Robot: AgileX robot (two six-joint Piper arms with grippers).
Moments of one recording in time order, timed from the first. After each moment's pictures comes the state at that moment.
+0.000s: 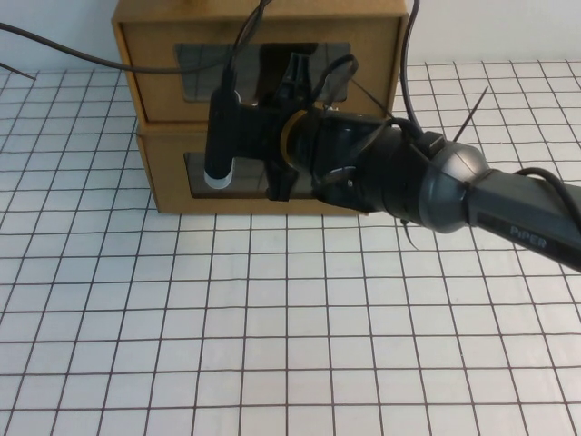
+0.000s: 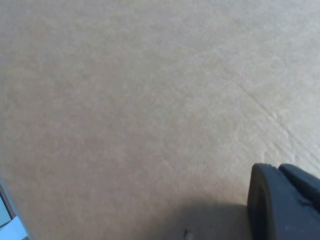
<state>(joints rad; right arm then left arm) 0.76 2.07 -1.71 -1.12 0.33 0.08 -0.15 2.09 -2.33 -0.62 1.09 0.53</state>
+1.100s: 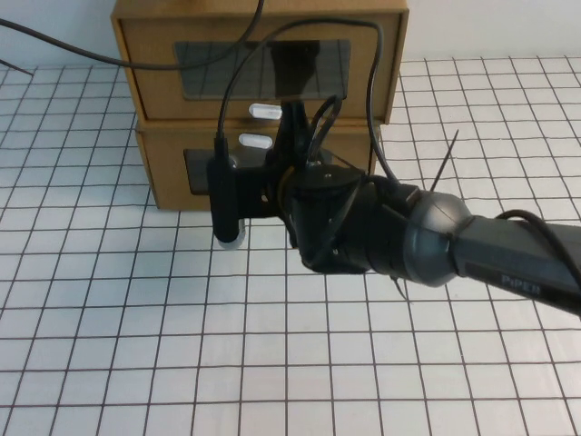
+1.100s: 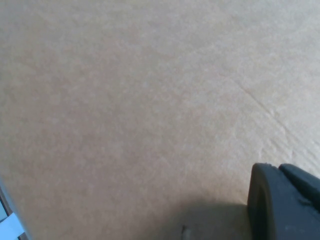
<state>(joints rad) 0.86 2.03 -1.55 -1.30 0.54 0.13 -0.15 2.09 -2.33 -0.62 1.10 0.53</state>
